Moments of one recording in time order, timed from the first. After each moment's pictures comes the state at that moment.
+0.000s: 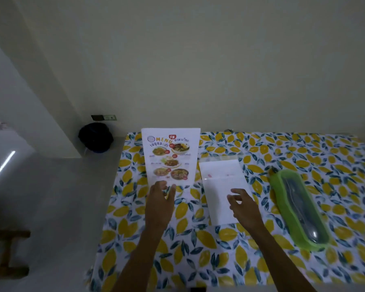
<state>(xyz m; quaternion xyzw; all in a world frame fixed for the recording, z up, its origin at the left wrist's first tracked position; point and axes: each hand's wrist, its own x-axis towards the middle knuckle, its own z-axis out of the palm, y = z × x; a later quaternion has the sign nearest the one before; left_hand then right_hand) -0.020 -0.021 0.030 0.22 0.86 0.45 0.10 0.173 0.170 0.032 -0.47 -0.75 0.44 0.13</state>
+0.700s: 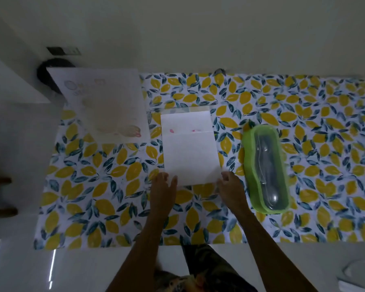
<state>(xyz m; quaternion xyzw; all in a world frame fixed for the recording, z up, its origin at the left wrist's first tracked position) 0.124 0.099 -0.078 0.14 0.90 0.30 0.29 0.272 0.262 -0.048 -0.53 -0.74 0.42 -0.02</state>
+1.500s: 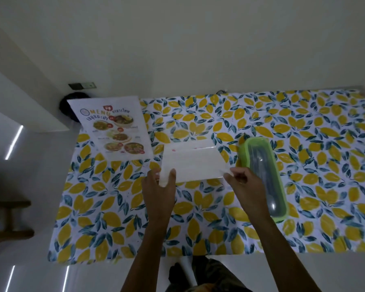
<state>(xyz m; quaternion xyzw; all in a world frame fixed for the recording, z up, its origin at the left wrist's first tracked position) 0.138 0.110 0.047 0.08 0.89 0.43 0.11 0.296 0.274 0.057 -0.48 -0.69 0.51 0.18</state>
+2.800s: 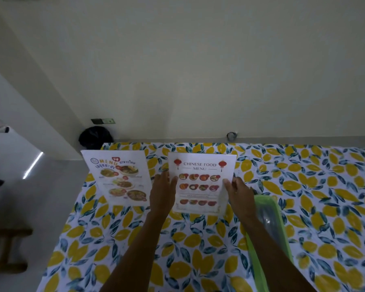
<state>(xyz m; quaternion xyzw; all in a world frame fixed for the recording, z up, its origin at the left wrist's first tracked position) 0.016 0.224 0.057 0.18 0.92 0.33 0.10 0.176 0.400 0.032 -0.41 -0.80 0.39 0.20</state>
